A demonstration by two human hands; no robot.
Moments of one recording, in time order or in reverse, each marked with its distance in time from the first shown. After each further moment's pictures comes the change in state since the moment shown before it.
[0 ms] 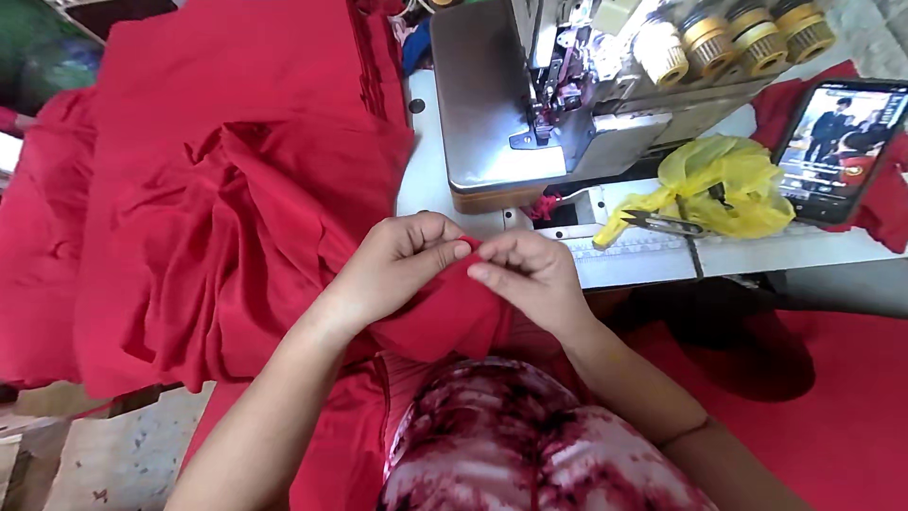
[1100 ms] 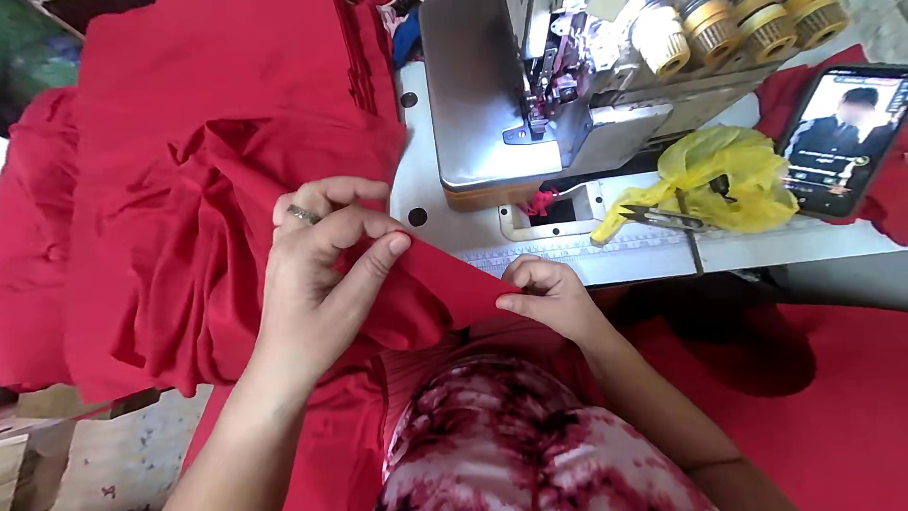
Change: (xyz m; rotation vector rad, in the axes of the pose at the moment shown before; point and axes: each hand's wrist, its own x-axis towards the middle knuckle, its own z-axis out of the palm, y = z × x) left_hand -0.021 -0.010 -0.017 0.237 0.359 0.292; right_hand -0.047 0.039 -0.039 0.120 -0.058 0.261
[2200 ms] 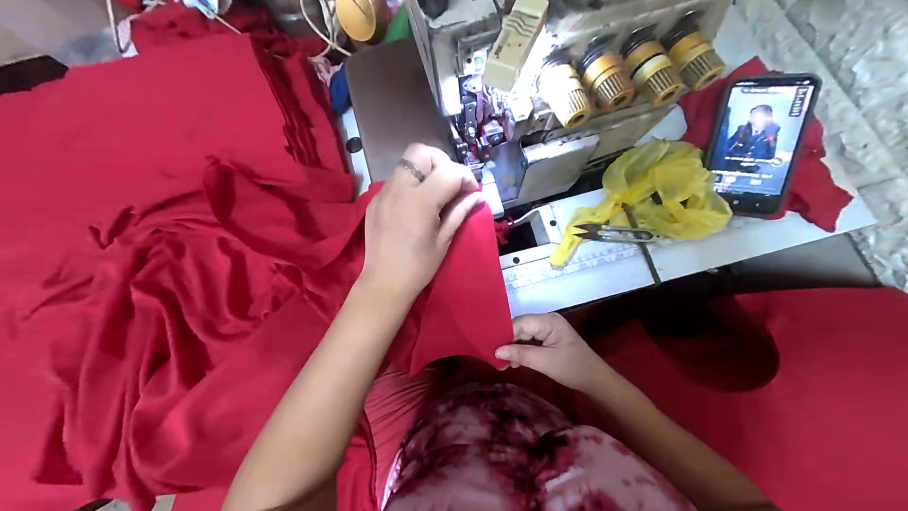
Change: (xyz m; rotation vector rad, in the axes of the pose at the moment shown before) left_hand 0.103 -0.010 0.111 0.183 0.037 0.287; right_hand -0.041 -0.007 -0.020 0.011 0.031 0.240
